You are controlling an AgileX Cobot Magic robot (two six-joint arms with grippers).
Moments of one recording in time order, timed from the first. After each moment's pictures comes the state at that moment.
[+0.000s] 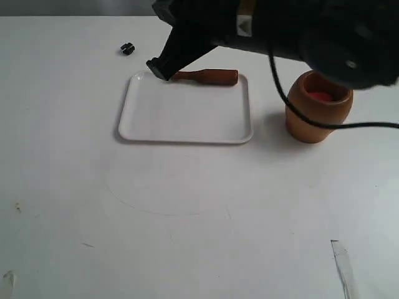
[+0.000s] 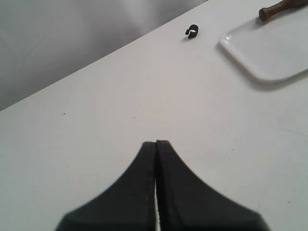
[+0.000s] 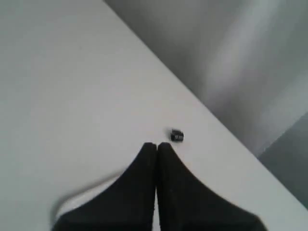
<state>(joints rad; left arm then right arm) 0.02 0.00 0.00 0.07 0.44 0.35 0.88 1.55 -1.03 -0.33 -0.11 0.00</state>
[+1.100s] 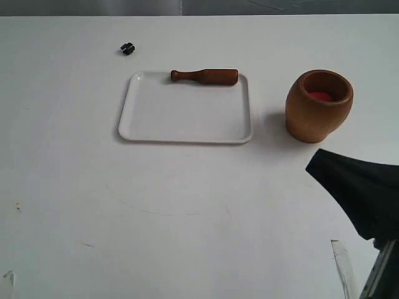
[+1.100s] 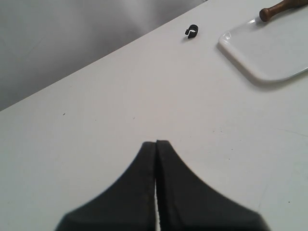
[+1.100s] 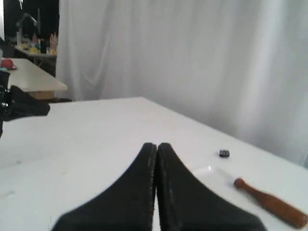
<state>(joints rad) 0.02 0.00 0.00 0.07 0.44 0.35 0.88 0.59 0.00 -0.34 -0.57 0.22</state>
